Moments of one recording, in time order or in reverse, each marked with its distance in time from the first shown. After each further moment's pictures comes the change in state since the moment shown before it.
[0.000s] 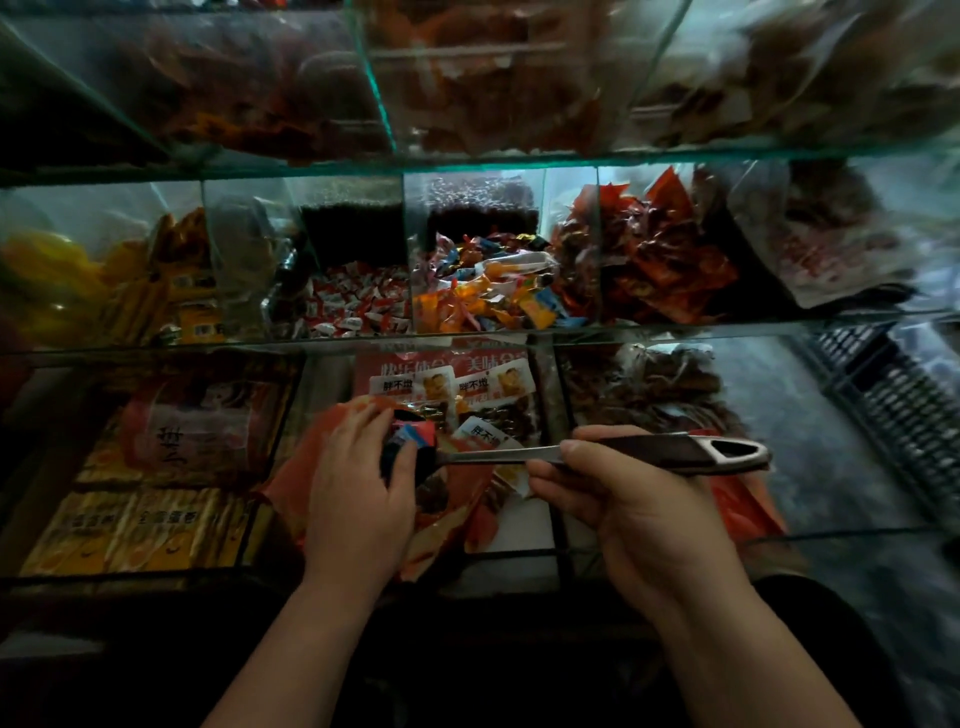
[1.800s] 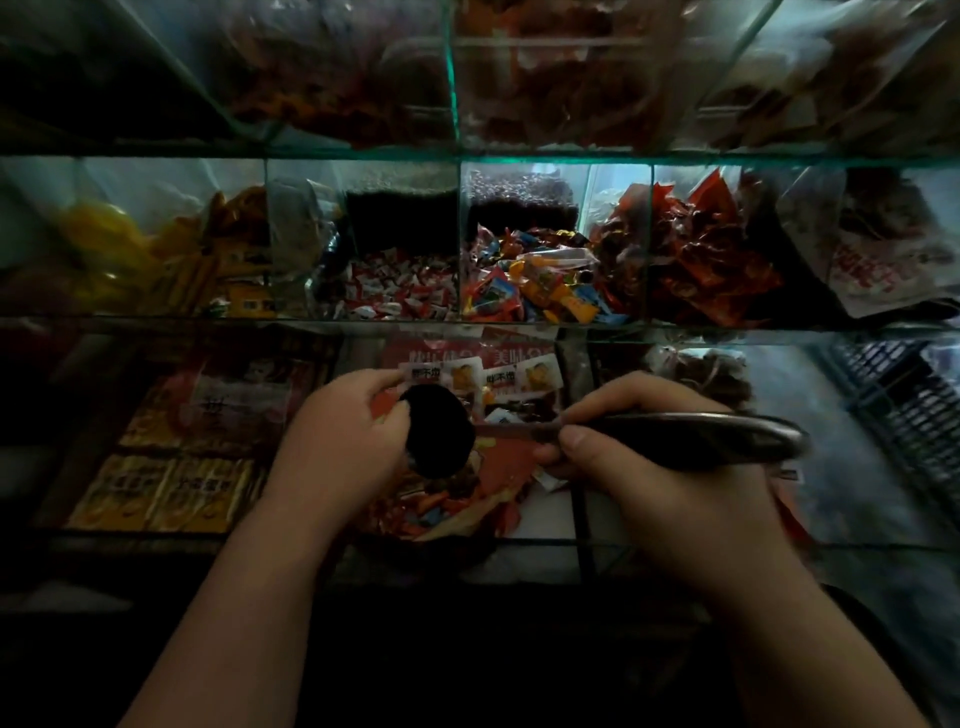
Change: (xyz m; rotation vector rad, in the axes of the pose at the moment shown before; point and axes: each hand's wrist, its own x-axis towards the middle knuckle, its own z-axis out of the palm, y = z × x) left_hand 0.030 0.003 -0.074 -0.033 -0.111 -0.016; right_hand -0.016 -0.026 0.036 -0.761 -0.297 -0.379
